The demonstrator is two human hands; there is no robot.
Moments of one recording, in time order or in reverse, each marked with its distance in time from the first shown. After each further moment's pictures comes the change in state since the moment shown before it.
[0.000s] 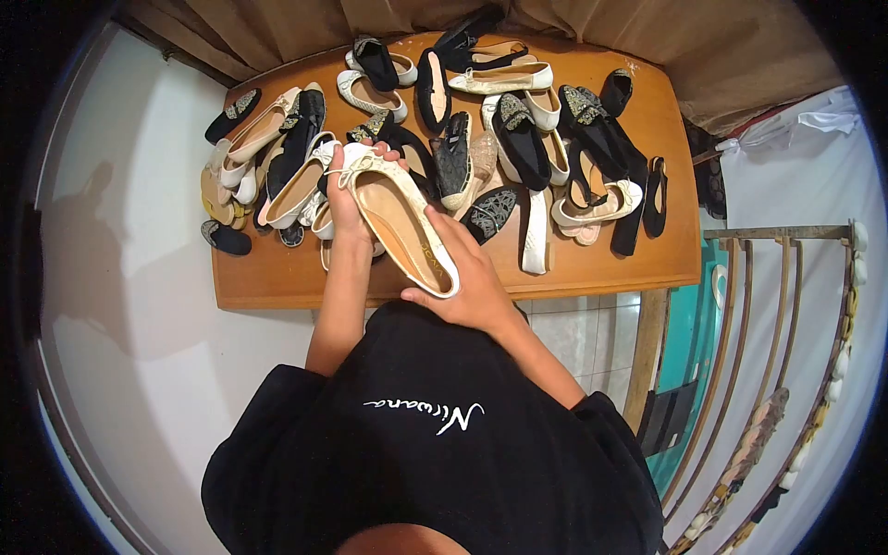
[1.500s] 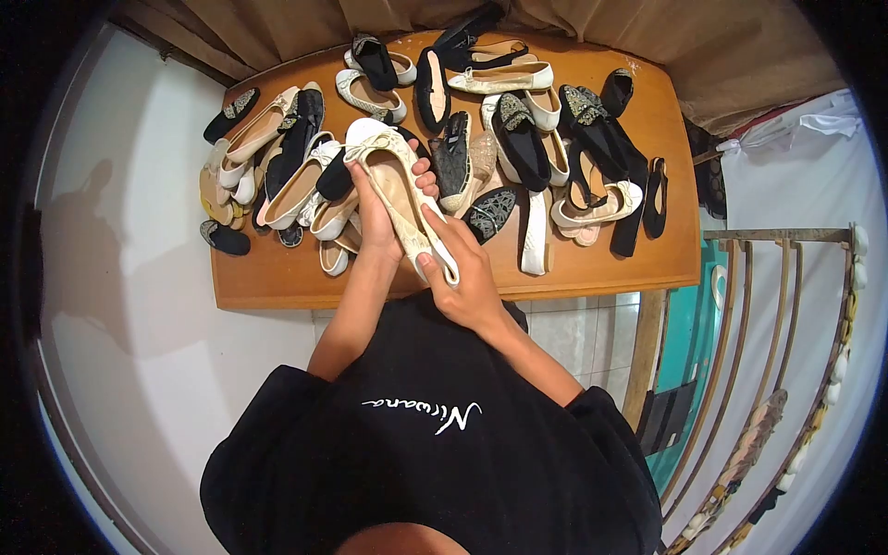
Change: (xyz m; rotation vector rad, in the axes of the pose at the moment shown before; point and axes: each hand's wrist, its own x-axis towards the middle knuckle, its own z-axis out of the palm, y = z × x) left_hand -0.017 -0.039 0.024 0.021 -0.050 -0.140; right_hand 0.006 0.003 0.011 0.126 0.169 -0.014
